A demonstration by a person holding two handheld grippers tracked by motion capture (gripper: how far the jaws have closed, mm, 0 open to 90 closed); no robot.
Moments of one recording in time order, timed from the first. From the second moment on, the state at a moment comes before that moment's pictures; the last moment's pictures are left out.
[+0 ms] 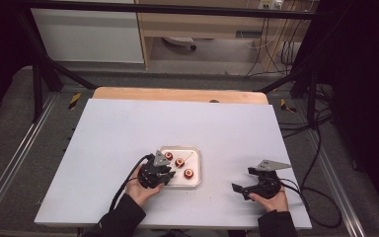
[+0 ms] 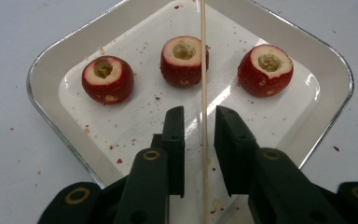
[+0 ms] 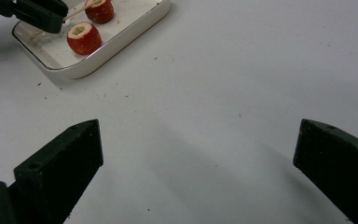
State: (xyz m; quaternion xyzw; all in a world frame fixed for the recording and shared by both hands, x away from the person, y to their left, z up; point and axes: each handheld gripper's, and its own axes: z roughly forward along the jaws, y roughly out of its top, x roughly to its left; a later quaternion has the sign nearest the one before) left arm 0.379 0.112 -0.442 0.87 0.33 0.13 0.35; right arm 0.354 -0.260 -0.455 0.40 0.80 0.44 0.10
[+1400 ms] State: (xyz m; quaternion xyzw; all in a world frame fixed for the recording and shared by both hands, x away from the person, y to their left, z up) left arm 0.365 0.116 -0.425 0.87 0.29 0.12 0.38; right arm 0.351 -0.242 -0.445 0.37 0.82 0.42 0.12
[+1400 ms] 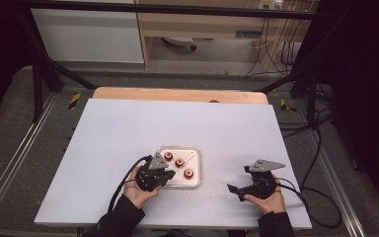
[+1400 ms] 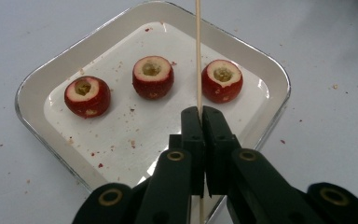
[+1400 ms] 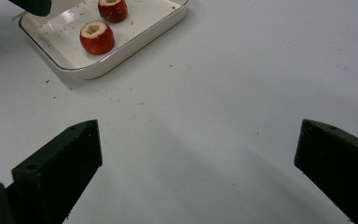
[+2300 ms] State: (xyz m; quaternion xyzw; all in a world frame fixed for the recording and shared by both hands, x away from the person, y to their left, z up) left arm 0.364 0.090 -0.411 0.91 0.24 0.10 0.33; right arm 0.341 -0.173 -0.421 0.20 0.89 0.34 0.23
